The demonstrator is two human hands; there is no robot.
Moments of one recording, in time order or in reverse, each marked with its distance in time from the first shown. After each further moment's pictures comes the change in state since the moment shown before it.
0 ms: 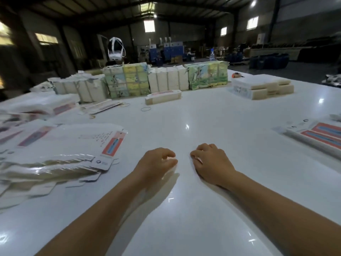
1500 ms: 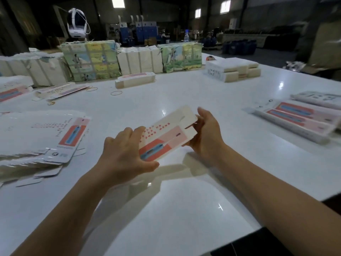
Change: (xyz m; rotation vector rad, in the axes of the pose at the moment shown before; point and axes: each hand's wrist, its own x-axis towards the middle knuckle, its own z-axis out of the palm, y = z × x) left_hand -0.021 0.015 -0.013 0.285 -0.041 0.079; right_hand -0.010 0.004 -0.040 1.815 0.081 0.306
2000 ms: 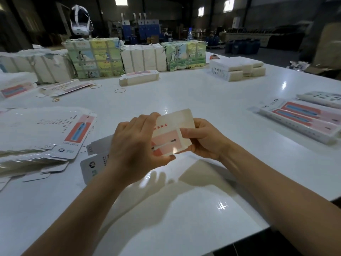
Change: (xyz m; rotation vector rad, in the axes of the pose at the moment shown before) left_hand -0.008 0.023 -0.007 0.120 0.403 0.244; right_hand -0.009 -0.003 0.007 -0.122 -0.395 0.107
